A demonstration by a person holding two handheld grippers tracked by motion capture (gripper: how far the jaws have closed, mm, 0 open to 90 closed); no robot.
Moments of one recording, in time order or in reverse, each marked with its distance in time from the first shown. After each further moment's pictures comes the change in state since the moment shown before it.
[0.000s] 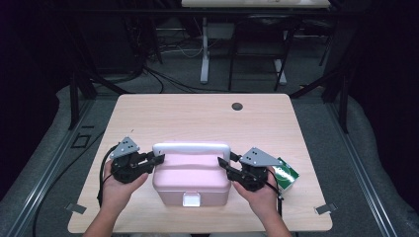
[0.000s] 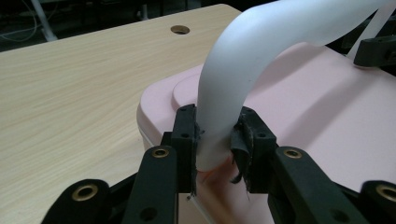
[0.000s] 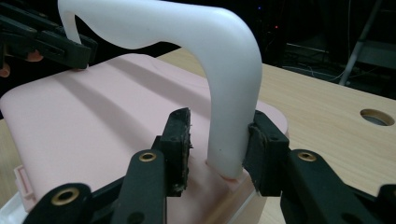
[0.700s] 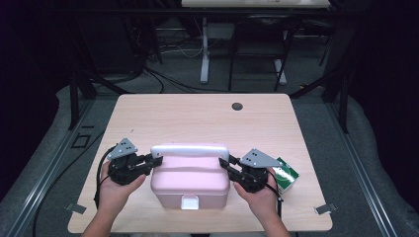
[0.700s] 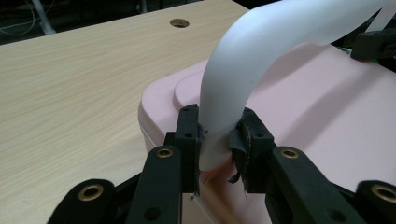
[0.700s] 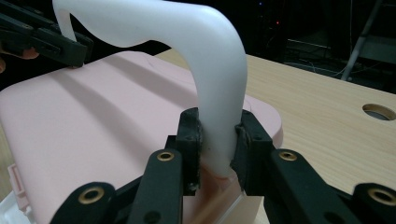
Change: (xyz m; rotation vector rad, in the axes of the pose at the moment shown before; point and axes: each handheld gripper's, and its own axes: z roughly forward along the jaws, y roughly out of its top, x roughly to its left) left arm 0.000 -0.001 -0.007 0.023 -0.012 -0.016; right arm 0.004 0.000 -0.003 0.010 0.000 0.013
